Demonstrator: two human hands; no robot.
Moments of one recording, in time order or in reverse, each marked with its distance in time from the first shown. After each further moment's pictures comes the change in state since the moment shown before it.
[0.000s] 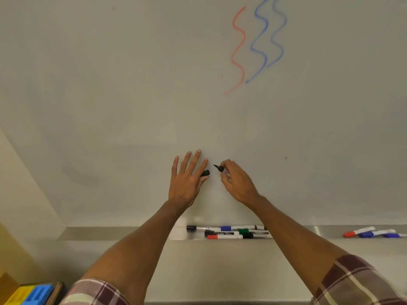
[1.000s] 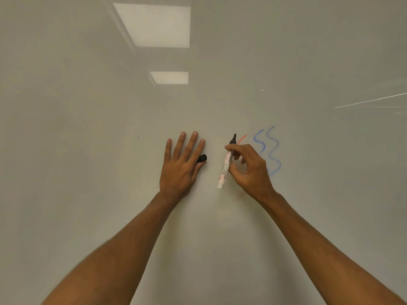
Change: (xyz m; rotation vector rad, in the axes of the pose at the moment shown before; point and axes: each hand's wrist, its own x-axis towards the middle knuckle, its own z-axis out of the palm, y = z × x) left_hand 0.253 -0.107 -0.167 0.144 0.624 0.178; right_hand 0.204 -0.122 -0.171 -0.036 0.646 -0.535
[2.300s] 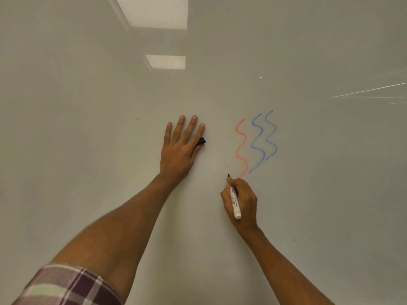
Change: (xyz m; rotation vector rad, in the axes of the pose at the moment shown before) left_hand 0.001 -0.005 0.004 -0.019 0.083 0.008; right_hand -0.109 -0.013 0.053 -0.156 0.235 0.241
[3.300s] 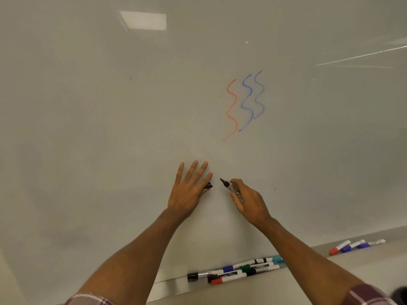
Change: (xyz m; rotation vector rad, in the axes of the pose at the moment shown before) left_hand -0.183 0.096 -0.018 -0.174 -0.311 0.150; right_hand -0.099 0.020 -0.088 -0.211 -0.625 0.152
